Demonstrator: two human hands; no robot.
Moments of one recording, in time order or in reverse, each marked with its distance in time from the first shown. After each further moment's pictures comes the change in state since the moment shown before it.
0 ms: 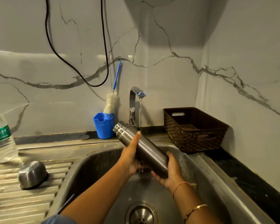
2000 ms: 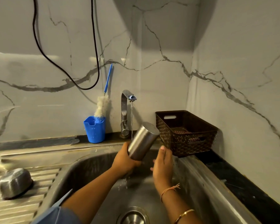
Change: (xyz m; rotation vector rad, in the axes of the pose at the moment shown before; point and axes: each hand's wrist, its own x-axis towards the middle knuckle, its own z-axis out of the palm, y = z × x) left_hand 0.047 -0.014 -0.018 1.125 0.033 0.501; right_hand 0.009 0.004 0.013 -0.400 0.180 -0.843
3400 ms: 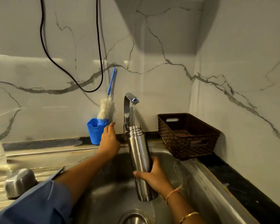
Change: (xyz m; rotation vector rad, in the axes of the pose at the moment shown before) left_hand 0.028 0.013 -0.059 0.212 0.302 0.064; right_hand -0.003 0.004 -0.015 -0.206 -0.712 0.137
